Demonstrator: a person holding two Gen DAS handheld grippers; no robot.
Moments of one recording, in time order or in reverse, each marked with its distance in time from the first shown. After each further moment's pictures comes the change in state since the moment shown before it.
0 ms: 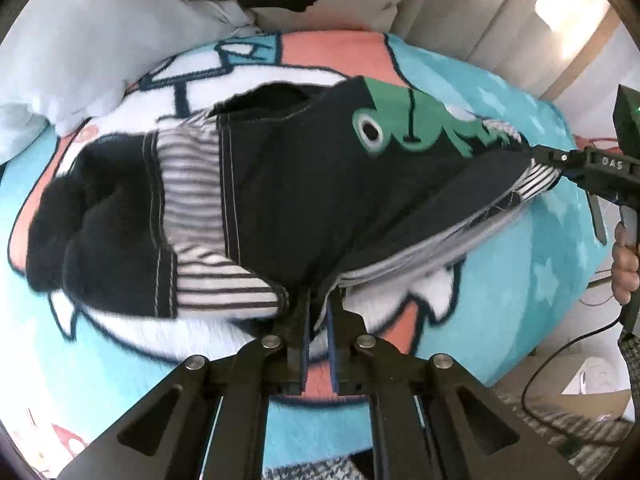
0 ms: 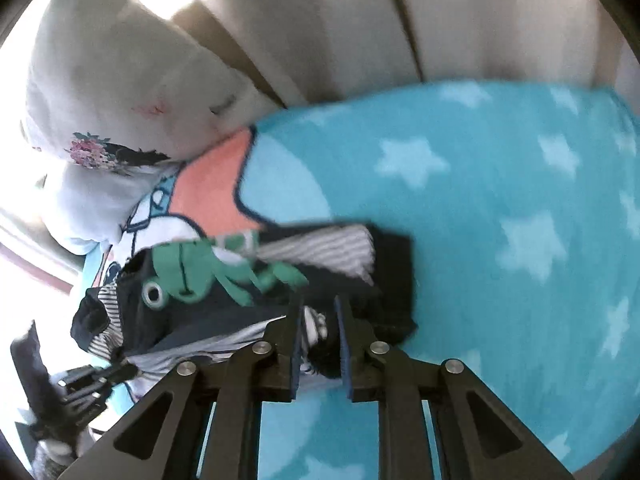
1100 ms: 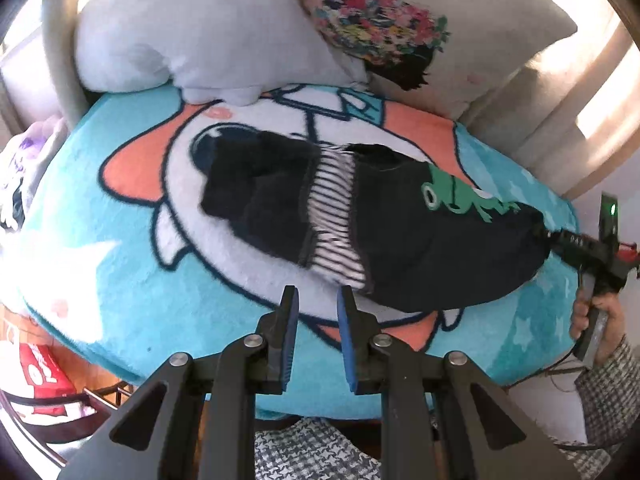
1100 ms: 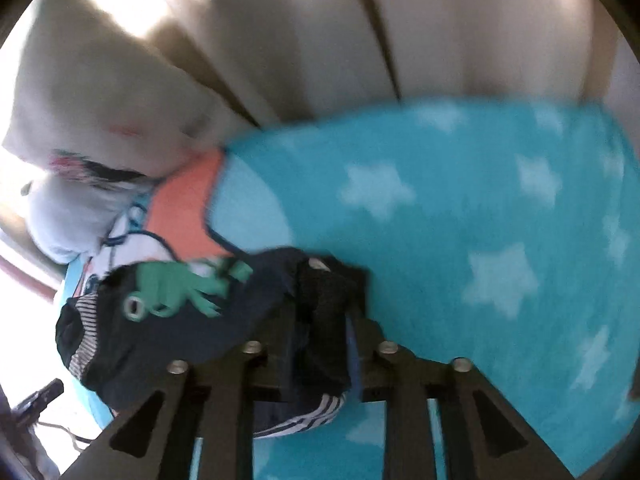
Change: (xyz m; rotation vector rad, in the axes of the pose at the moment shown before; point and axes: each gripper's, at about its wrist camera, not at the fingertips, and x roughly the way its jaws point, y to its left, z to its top) left arm -0.081 0.074 -0.032 -0.330 -0.135 0.035; right arm 0.004 -0.021 0.022 0.003 -0.019 -0.057
